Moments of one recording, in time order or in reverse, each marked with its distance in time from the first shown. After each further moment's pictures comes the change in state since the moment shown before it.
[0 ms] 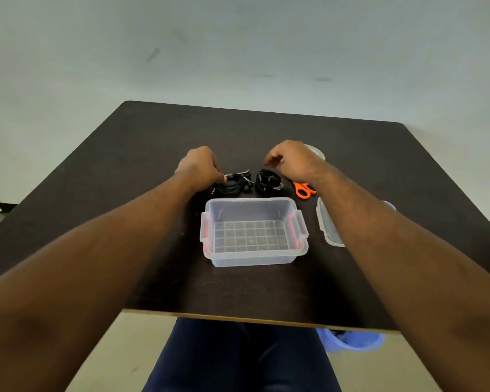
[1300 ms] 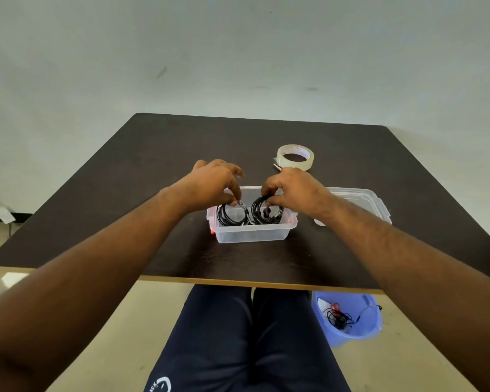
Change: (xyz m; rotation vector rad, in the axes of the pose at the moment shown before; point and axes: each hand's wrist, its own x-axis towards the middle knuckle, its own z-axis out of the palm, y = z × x) left_hand -0.097 0.018 -0.021 0.501 -0.132 0.619; right_hand -0.104 -0.023 0.008 0.030 0.036 -0.291
